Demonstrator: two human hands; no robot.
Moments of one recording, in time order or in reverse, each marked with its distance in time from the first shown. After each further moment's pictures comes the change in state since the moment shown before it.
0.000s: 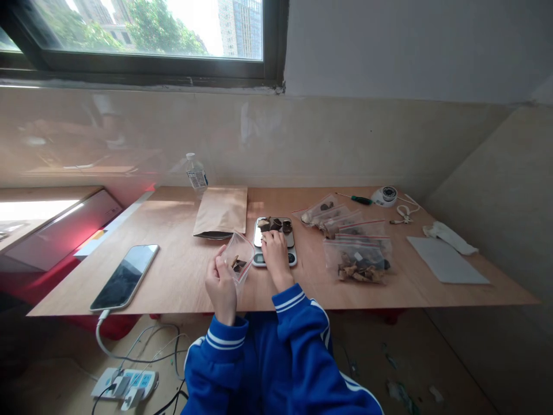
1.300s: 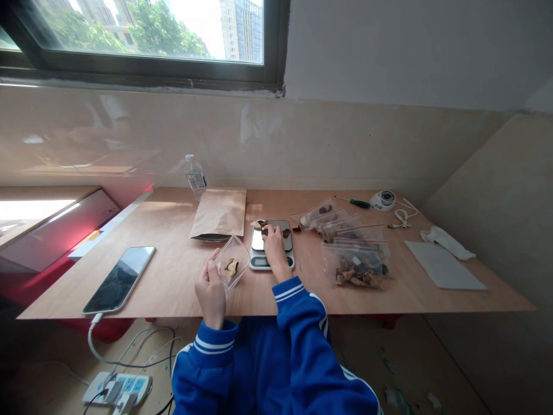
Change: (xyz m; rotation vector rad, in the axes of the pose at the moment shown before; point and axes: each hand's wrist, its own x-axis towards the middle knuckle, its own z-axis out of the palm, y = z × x) left_hand 0.011 -0.009 -0.012 -0.012 -0.044 -0.033; right_hand 0.026 0.017 0.011 0.131 0.002 0.105
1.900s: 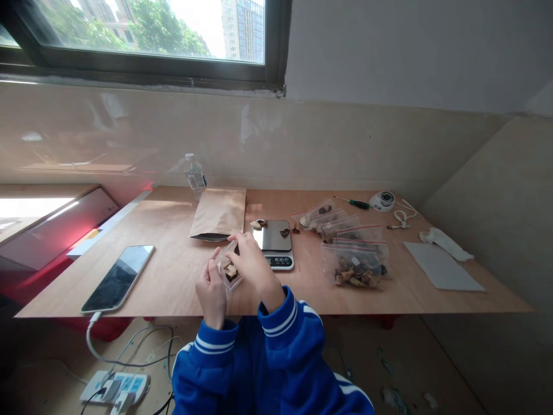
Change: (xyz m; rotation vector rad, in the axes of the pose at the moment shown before) left_hand -0.002 -0.001 0.002 0.016 0.000 0.016; right_hand -0.028 -0.108 -0.059 0.301 -0.335 -0.018
